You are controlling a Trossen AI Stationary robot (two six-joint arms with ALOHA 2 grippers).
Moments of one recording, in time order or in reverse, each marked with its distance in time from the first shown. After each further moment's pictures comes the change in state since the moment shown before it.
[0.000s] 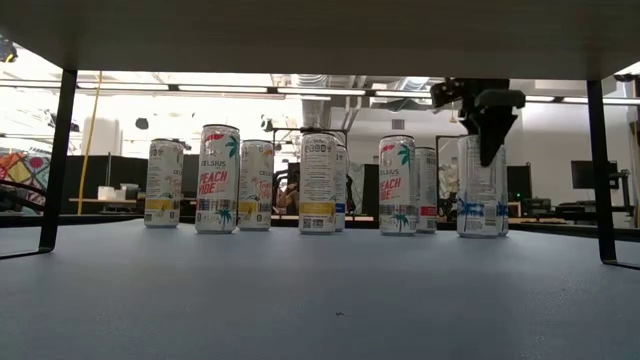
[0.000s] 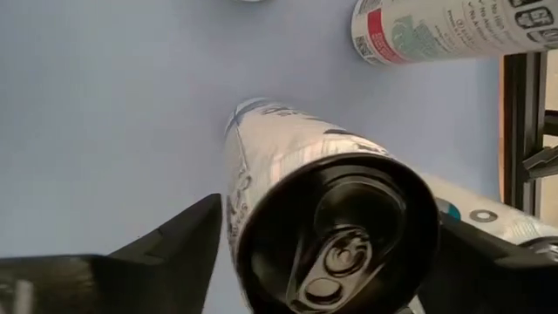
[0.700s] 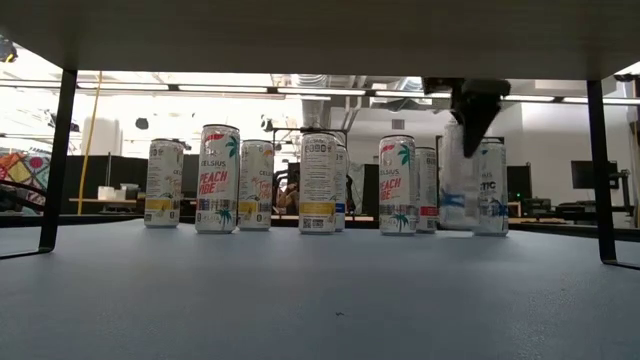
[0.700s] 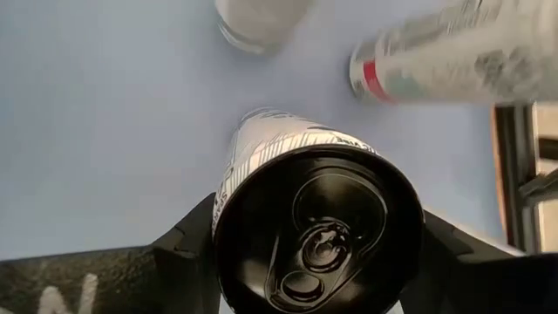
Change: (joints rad) left arm 0.000 0.000 0.000 0.000 0.000 0.011; right arm 0.036 0.002 0.056 0.042 -0.022 0.043
